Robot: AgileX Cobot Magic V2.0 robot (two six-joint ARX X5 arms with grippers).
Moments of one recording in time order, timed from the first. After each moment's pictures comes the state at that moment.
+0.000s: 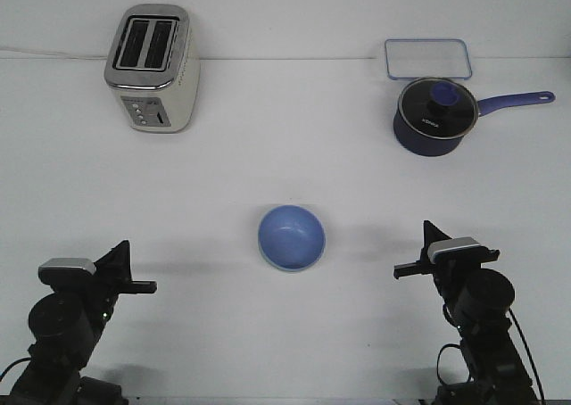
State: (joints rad) left arm -0.22 0.40 0.54 -0.30 -0.11 -0.20; right arm 0.12 0.61 0.38 0.02 -0.05 0.00
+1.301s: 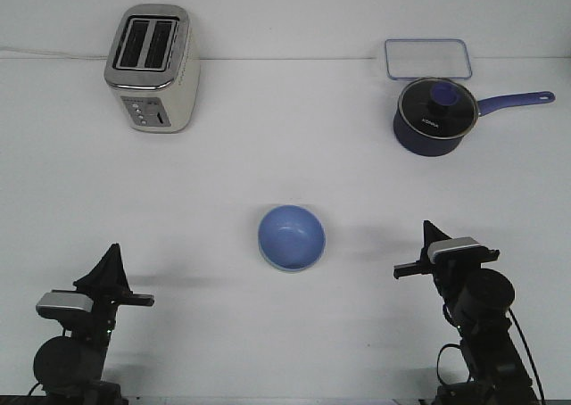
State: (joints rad) left arm -0.16 0.04 0.16 0.10 -0.10 -0.09; right arm 0.12 0.61 0.38 0.02 -0.05 0.00
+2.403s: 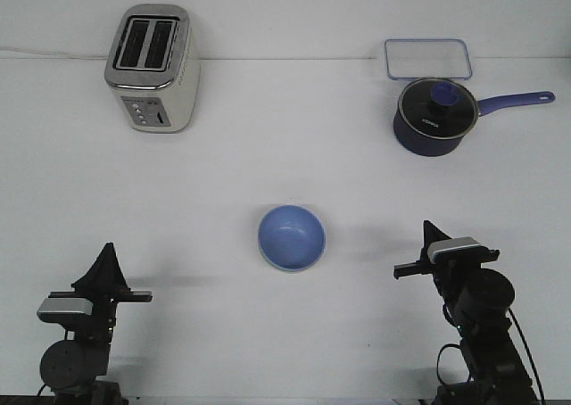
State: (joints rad) left arm -0.10 0.01 0.03 0.27 -0.10 -0.08; right arm 0.12 0.61 0.38 0.02 -0.05 0.00
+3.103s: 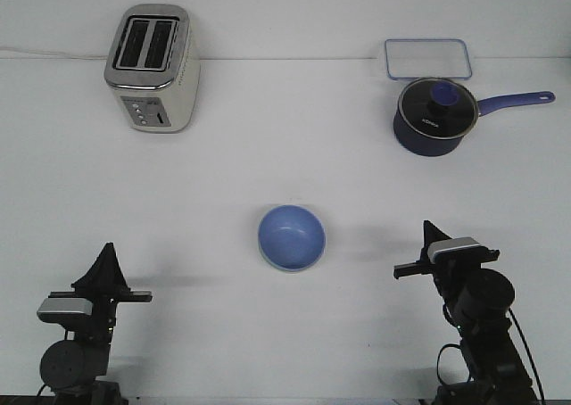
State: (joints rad) left arm -0.10 0.01 0.03 0.27 -0.10 -0.08; right arm 0.12 0.61 0.38 0.02 -0.05 0.00
